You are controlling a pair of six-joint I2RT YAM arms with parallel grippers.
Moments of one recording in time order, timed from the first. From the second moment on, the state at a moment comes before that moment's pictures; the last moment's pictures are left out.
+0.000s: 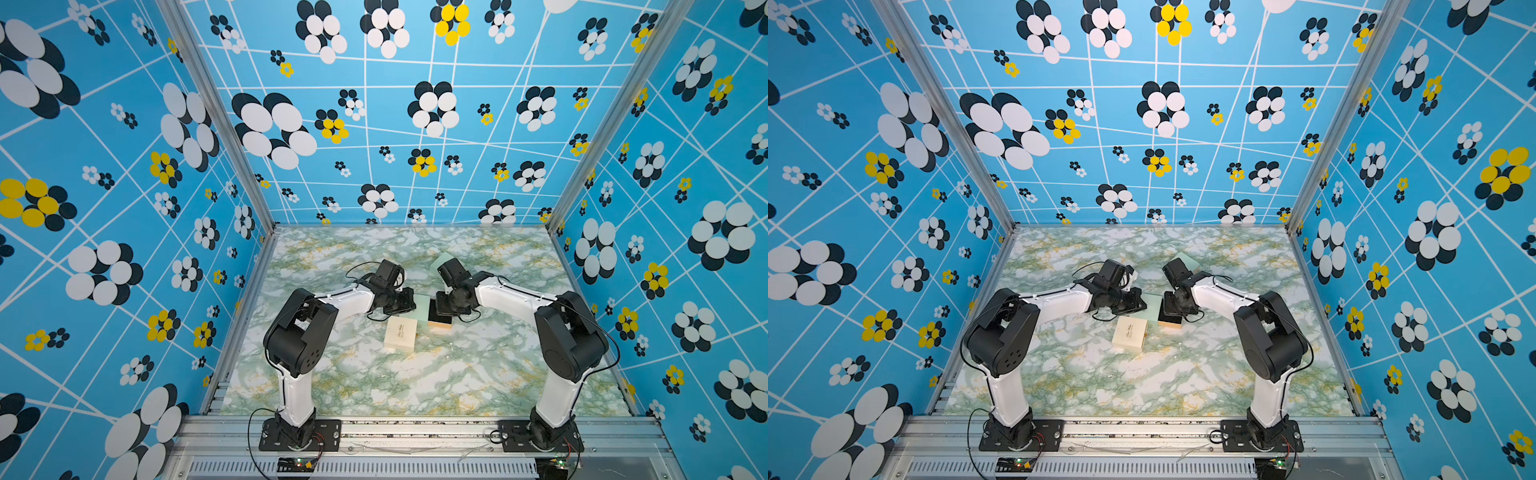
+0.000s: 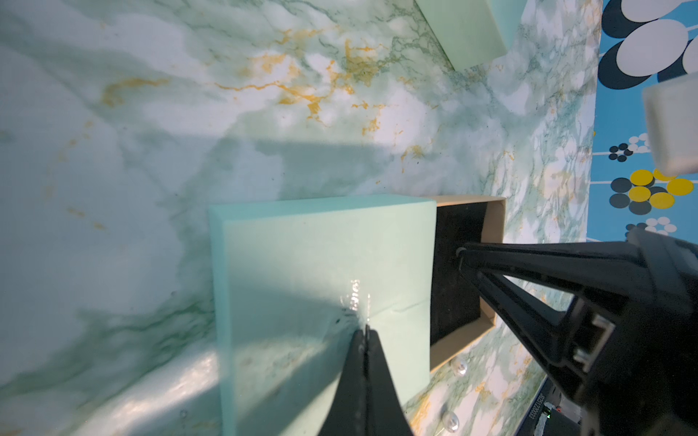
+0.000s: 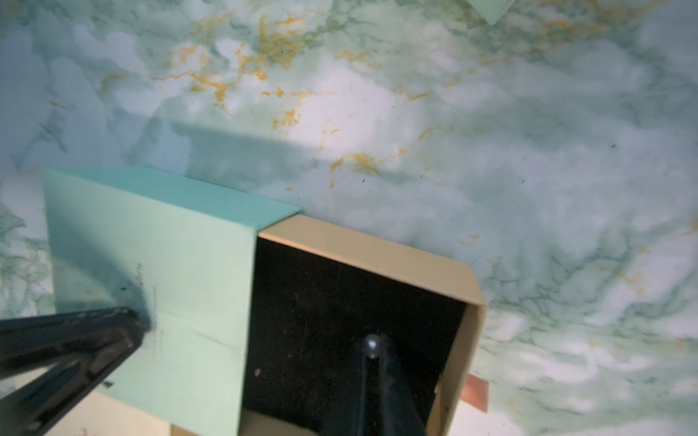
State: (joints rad) left arm -0.56 1.89 1.15 -0.19 0.44 -0.64; right arm 0.55 1.84 1.22 -0.59 0.00 0.52
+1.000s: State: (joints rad) left arm -0.56 1.89 1.14 -0.18 0.44 -0.64; right arm 0.53 1.69 1.08 -0.51 -0.01 0.55
